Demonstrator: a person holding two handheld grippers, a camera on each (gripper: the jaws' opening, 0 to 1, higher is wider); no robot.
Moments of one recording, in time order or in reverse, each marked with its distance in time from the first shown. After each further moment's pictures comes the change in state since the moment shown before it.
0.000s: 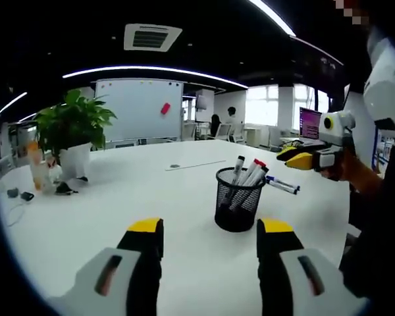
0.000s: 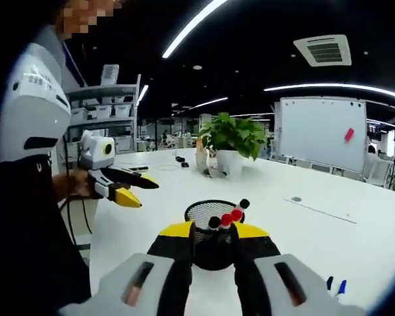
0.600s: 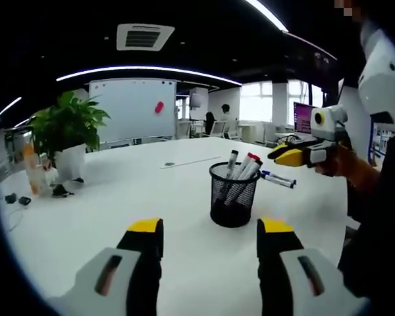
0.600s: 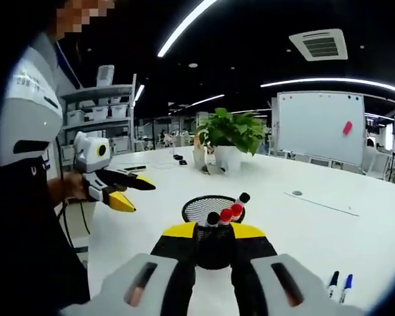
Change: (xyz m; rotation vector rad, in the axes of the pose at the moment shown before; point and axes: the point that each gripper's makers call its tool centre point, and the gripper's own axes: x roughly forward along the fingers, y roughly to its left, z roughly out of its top) left arm 0.000 -0.005 -0.008 0.033 0.016 -0.016; right arm 0.009 -0.003 -0.007 0.037 0.006 -0.015
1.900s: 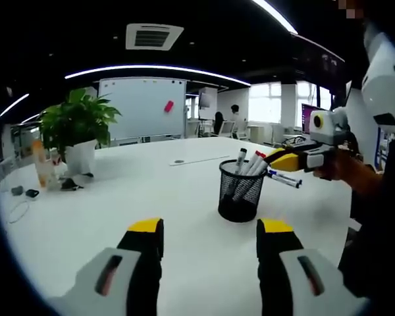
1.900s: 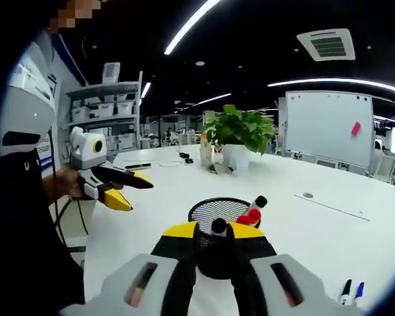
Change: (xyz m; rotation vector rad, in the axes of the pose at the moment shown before) left arm -0.013 0.010 -0.005 -0.027 -0.002 0.047; right arm 0.026 0.013 -0.002 -0.019 0.012 0.046
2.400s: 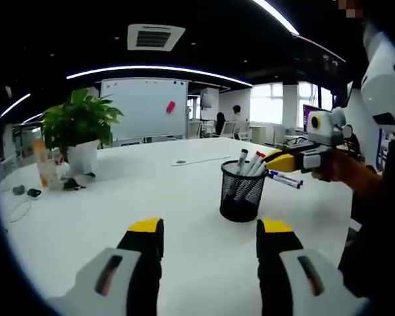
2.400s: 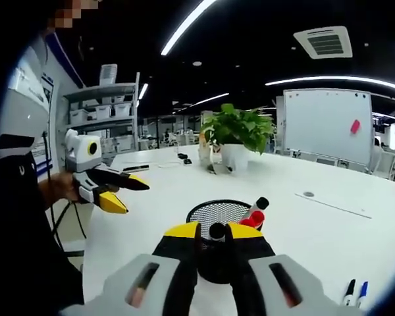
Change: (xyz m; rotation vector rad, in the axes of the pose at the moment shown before) left arm -0.003 0.002 0.001 -0.001 -0.002 0.011; right arm 0.008 -0.002 0.001 0.019 0.002 -0.012
